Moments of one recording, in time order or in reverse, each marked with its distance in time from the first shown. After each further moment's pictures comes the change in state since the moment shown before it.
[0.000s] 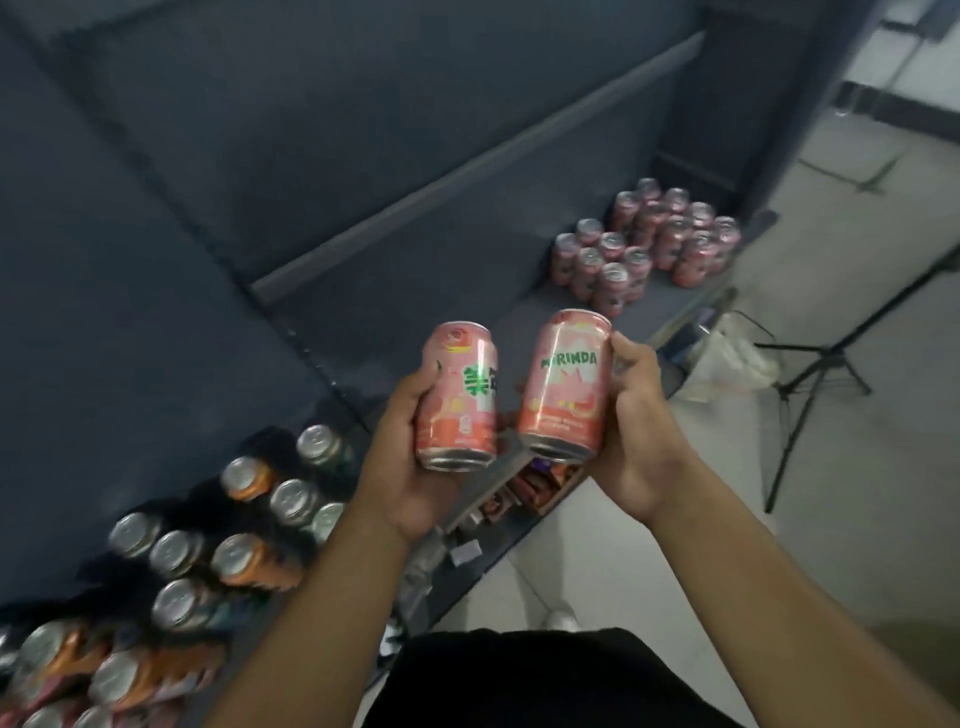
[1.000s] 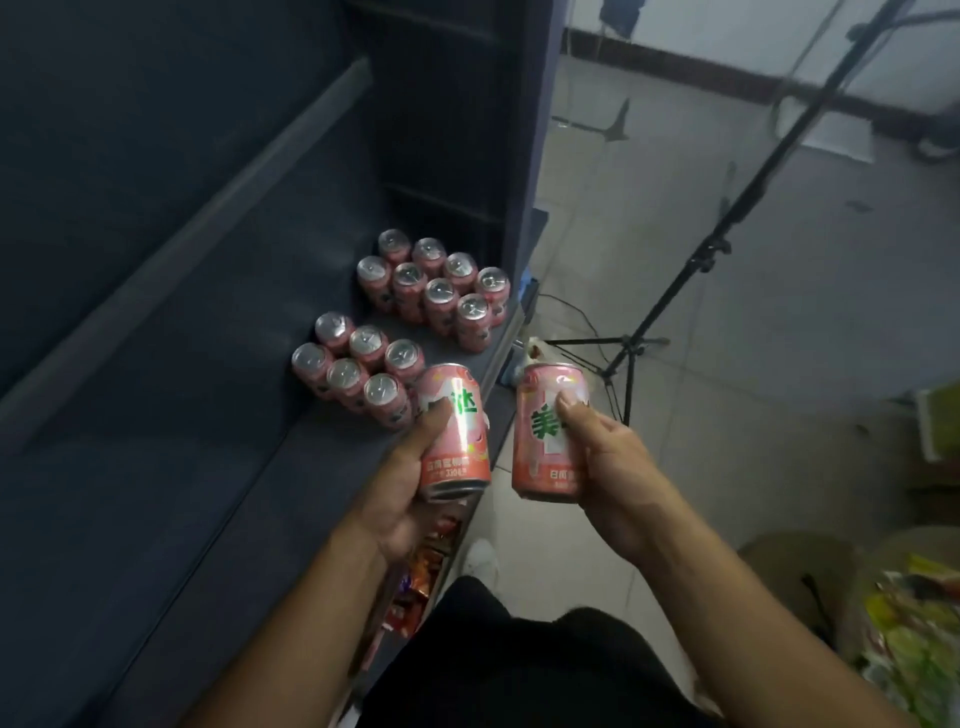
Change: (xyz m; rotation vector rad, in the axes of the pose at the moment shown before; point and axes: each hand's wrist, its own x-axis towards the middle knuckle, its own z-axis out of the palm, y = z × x) left_hand 0.353 -0.082 0.198 0.390 -0.230 -0.431; right_hand 0.166 -0.199 -0.211 0.044 0.393 -0.080
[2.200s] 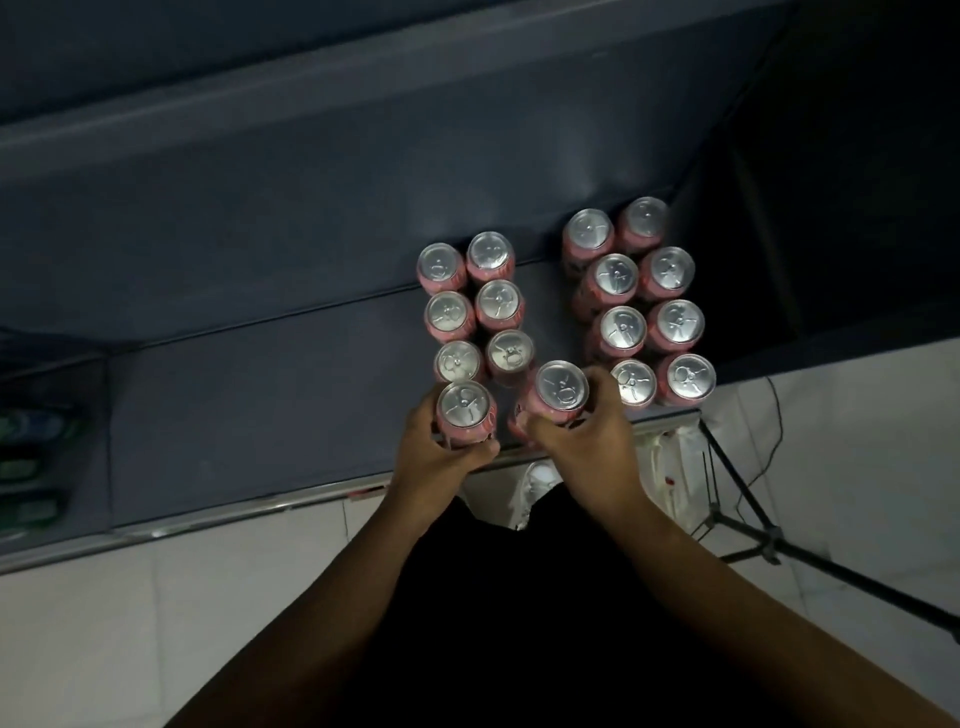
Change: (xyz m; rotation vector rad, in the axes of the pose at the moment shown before) left_hand 0.167 -0.046 -0.008 0.028 1.100 0.321; right_hand 0.301 -0.014 0.028 -1.028 -0.531 -0.239
